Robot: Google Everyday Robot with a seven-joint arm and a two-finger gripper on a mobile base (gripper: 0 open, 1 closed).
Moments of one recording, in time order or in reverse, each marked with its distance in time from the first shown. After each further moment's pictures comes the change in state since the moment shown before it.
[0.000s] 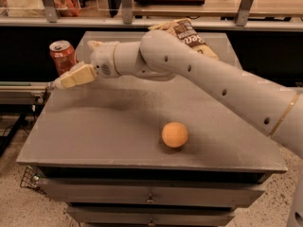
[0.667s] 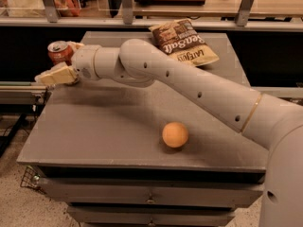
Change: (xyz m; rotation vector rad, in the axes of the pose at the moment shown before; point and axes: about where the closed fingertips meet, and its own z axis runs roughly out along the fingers) arm -0.009 0.004 0.057 0.005 -0.094 -0.048
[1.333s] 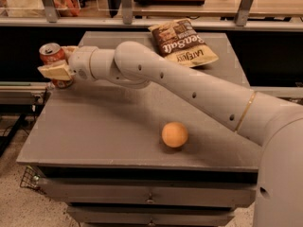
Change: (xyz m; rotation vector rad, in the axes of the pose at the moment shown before) arm 0.009 -0.006 0.013 0.034 0.013 -0.027
